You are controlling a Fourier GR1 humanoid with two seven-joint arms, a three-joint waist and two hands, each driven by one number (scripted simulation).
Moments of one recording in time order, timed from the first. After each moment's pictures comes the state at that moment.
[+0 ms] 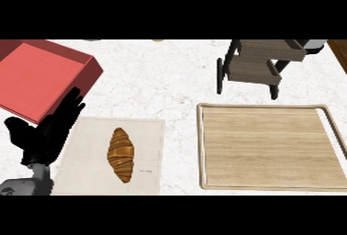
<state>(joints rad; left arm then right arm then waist) -0.07 0.29 -0.01 -1.57 0.18 0.00 0.21 -1.29 -0.72 -0.07 -0.84 0.31 0.50 0.07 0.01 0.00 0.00</state>
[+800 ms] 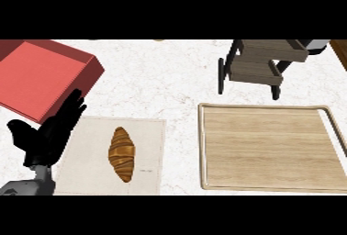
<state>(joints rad) -0.06 0.26 0.01 -1.56 0.16 -0.02 0.20 -1.38 -0.56 -0.11 -0.65 0.43 0.21 -0.02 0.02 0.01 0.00</state>
